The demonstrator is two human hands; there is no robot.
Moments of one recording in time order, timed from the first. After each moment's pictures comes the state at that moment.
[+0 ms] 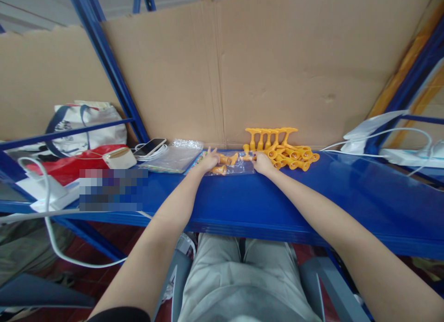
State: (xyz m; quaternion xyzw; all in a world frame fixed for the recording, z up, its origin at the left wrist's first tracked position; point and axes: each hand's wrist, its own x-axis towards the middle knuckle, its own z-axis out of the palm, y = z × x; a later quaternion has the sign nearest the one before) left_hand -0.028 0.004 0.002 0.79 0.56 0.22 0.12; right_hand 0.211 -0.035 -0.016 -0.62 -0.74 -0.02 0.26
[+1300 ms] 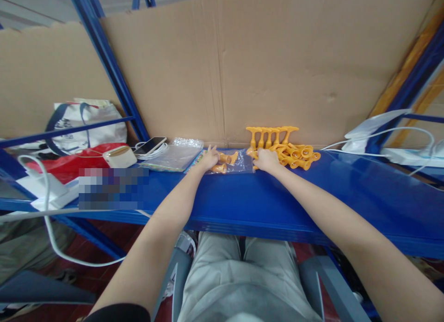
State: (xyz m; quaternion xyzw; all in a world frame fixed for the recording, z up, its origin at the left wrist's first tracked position) left_hand -0.027 -0.004 0.006 0.79 0.57 0.22 0.07; right_hand 0.197 -0.079 0.030 -0.71 -0.69 -0.06 0.12
